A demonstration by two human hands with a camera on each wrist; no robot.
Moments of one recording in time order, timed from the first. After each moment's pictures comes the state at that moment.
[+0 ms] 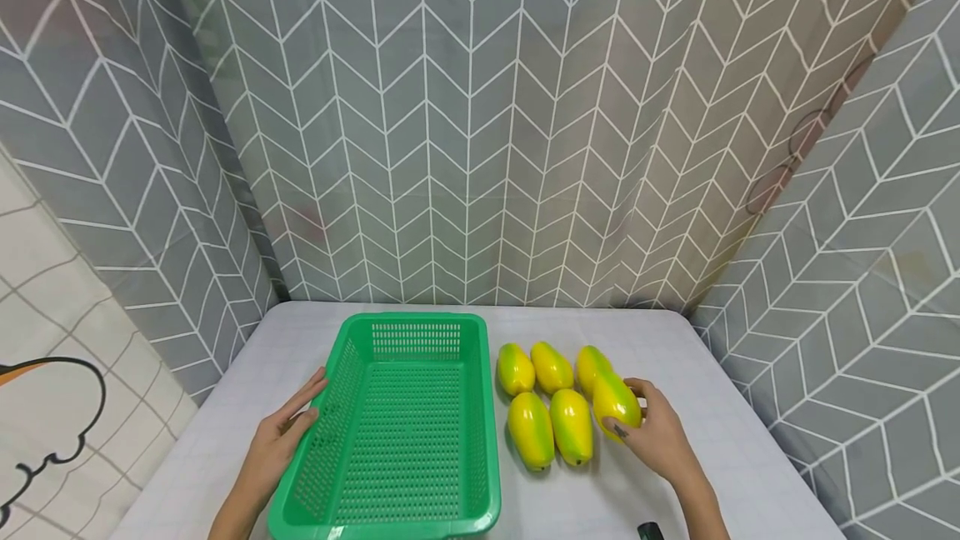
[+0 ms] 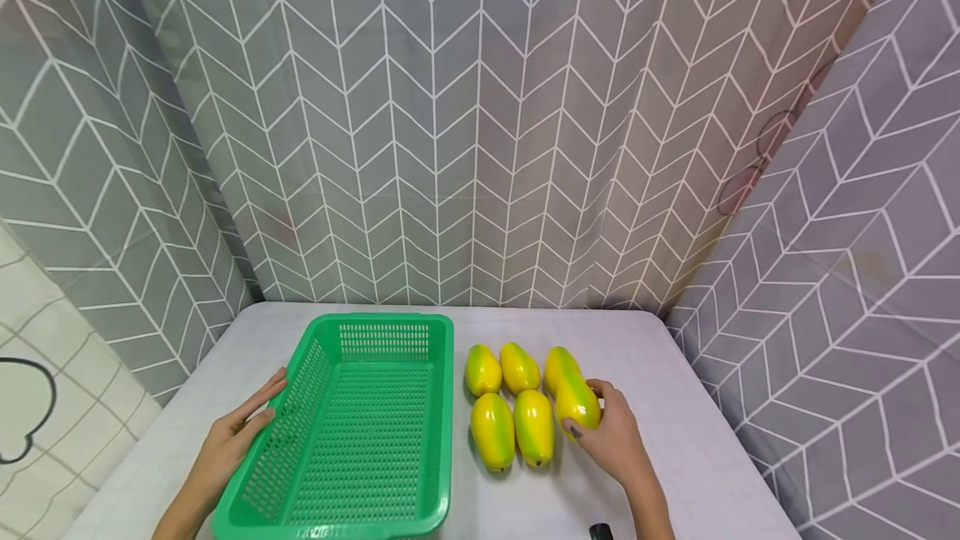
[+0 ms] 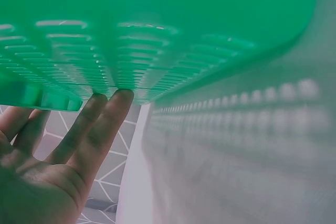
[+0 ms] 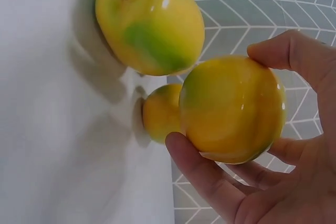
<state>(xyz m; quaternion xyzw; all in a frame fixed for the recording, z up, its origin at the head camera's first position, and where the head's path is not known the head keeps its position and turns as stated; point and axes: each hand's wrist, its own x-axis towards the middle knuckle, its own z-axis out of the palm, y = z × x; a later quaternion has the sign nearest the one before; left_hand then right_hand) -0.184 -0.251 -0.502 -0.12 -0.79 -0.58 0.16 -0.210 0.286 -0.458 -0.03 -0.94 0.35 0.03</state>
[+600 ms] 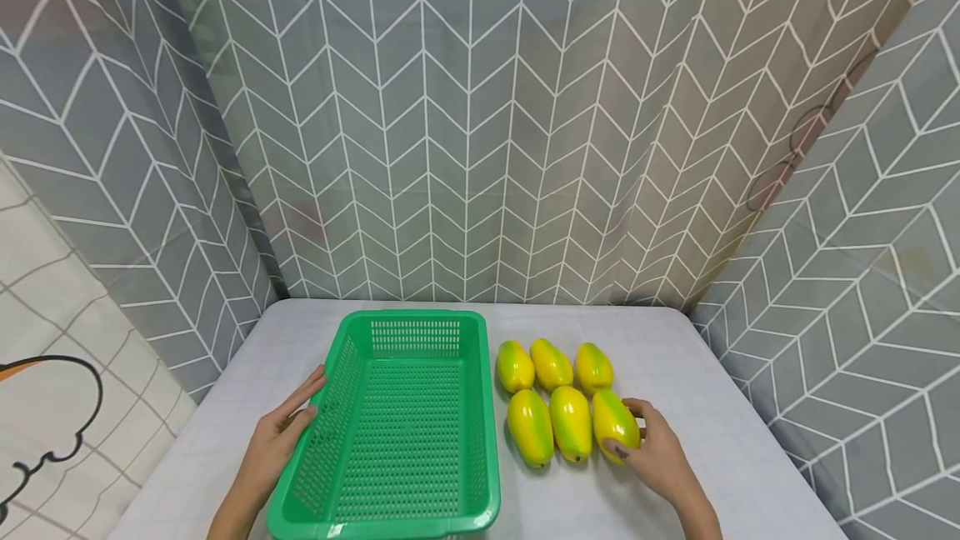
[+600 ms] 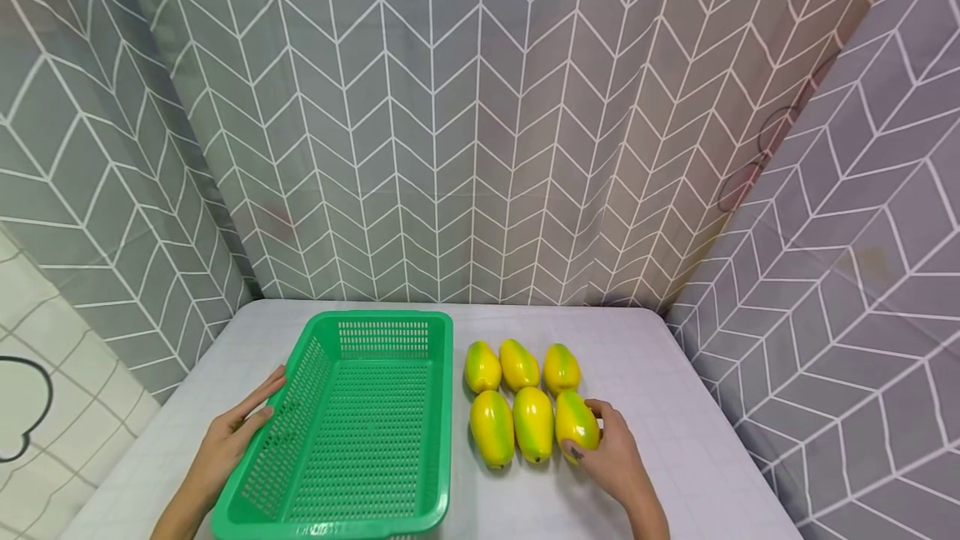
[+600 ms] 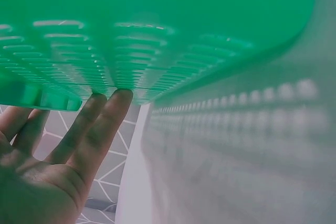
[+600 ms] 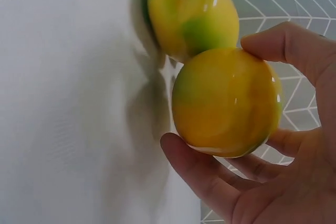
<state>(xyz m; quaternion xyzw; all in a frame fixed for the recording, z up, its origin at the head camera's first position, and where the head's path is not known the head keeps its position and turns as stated) -0.184 -0.252 -0.503 -0.11 -0.79 -0.58 0.15 -0.200 0.287 -0.481 -0.05 -0.93 0.36 0.00</state>
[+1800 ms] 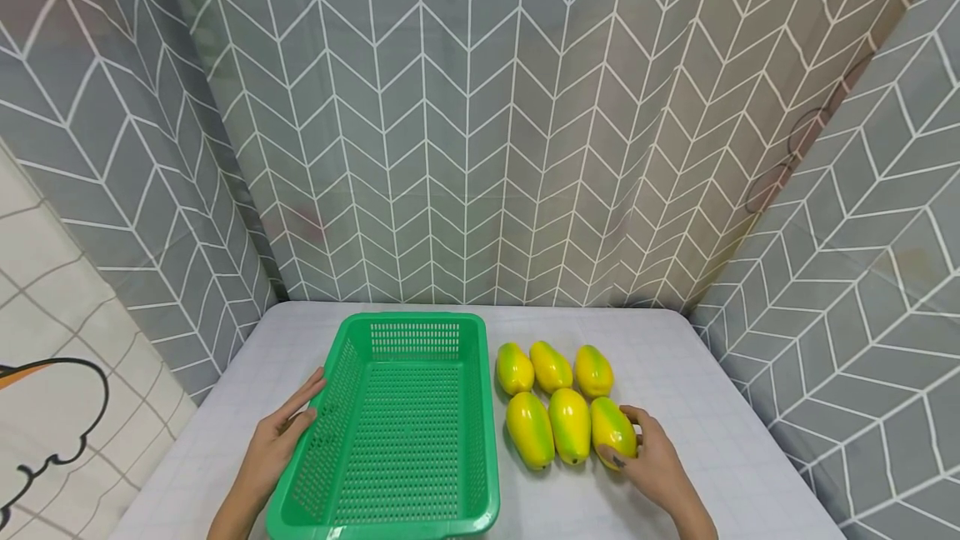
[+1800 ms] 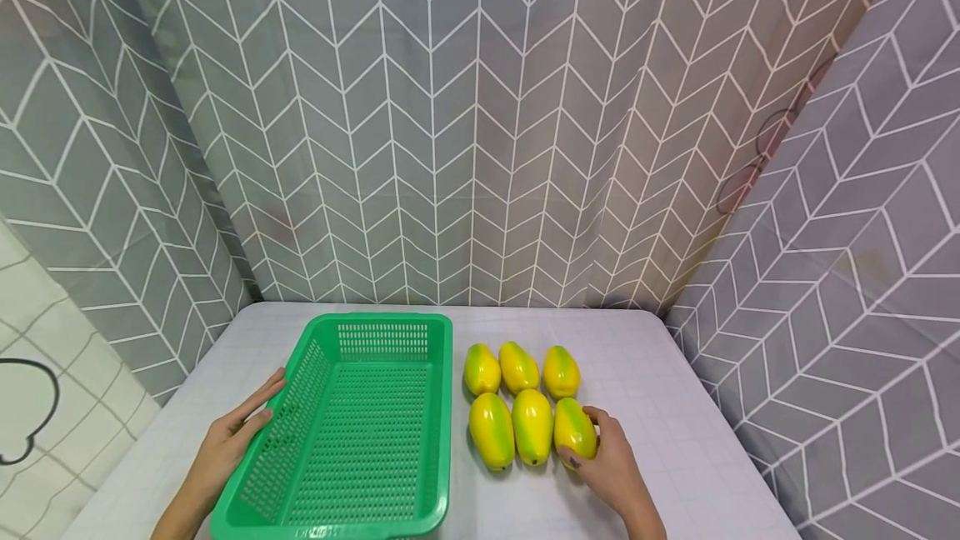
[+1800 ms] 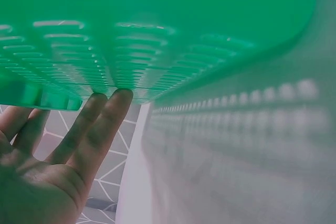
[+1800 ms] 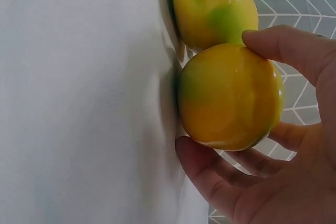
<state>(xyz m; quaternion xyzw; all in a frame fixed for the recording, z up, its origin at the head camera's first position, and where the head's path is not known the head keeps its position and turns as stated) -0.184 -0.250 -0.503 -0.11 -0.79 -0.58 0.16 -0.200 0.284 -0.494 -0.07 -0.93 0.35 -0.02</state>
